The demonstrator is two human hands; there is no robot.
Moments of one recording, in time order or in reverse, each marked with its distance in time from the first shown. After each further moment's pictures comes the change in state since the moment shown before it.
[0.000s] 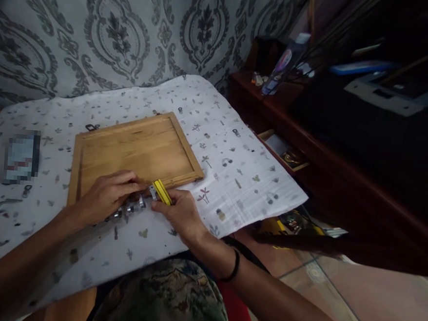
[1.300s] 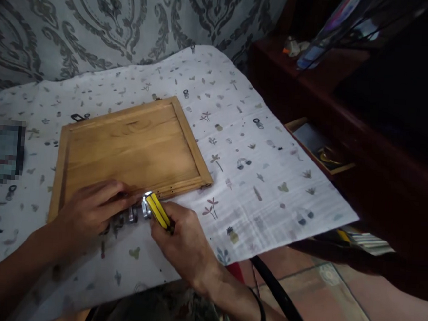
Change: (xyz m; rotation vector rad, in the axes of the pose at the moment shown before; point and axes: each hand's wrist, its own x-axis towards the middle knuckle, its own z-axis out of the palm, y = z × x) left_hand -0.002 0.013 0.003 0.143 -0.004 0.019; right_hand -0.011 -0.015 -0.016 -0.291 -0.137 -0.118
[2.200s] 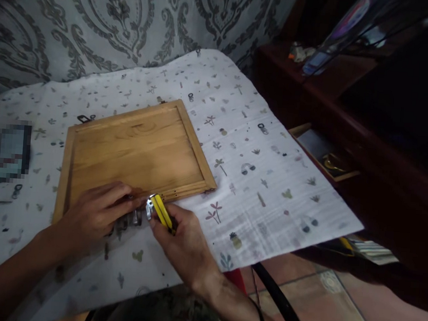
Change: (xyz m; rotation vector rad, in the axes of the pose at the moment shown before) left_hand 0.007 0.001 -0.005 0.004 0.006 0.017; right_hand 0.002 0.000 0.006 0.159 0.012 0.095
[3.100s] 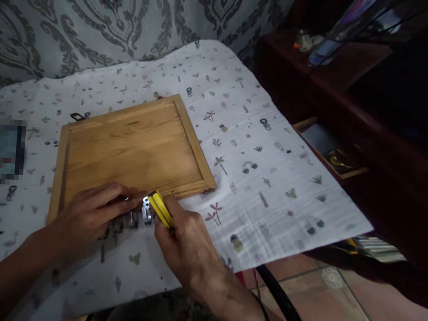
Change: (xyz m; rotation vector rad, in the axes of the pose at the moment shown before) left_hand -0.007 -0.004 0.005 -0.099 -0.035 -0.053; right_hand 0.000 -0.006 -0.015 -0.466 0.033 -0.349
